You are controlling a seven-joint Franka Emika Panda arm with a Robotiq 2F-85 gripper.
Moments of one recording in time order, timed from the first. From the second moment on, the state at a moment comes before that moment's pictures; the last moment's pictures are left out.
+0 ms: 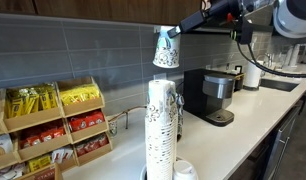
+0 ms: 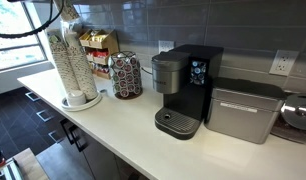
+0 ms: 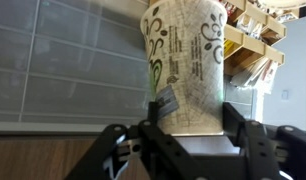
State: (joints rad) arm 0.54 -0.71 -0.10 -2.33 0.14 2.81 -0.36
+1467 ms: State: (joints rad) arm 0.17 -0.74 0.00 -2.34 -0.12 2.11 -0.36
